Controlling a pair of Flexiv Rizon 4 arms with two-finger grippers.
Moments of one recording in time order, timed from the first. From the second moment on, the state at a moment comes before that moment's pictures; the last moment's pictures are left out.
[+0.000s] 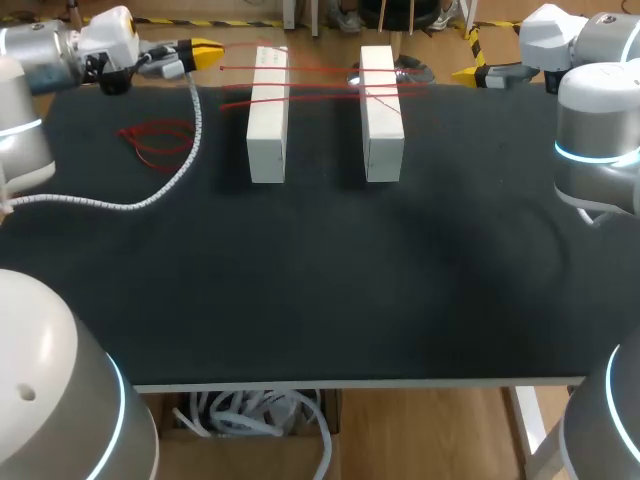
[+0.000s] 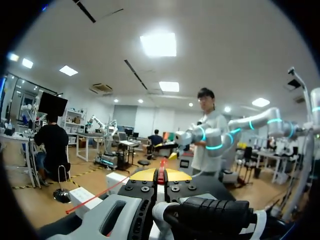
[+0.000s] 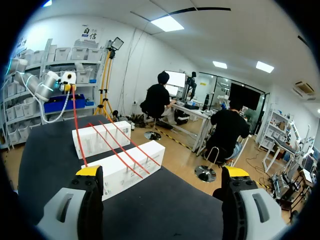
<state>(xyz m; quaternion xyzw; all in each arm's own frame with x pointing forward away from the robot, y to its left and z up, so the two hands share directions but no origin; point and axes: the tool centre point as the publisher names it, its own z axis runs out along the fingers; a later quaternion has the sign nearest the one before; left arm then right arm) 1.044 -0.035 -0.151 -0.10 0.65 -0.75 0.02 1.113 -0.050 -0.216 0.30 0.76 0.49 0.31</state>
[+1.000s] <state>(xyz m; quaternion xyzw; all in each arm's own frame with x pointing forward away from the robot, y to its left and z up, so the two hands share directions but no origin) 1.040 -0.040 -0.114 -0.12 0.59 -0.80 -0.01 1.113 -0.050 -0.216 0.30 0.76 0.49 0.31</state>
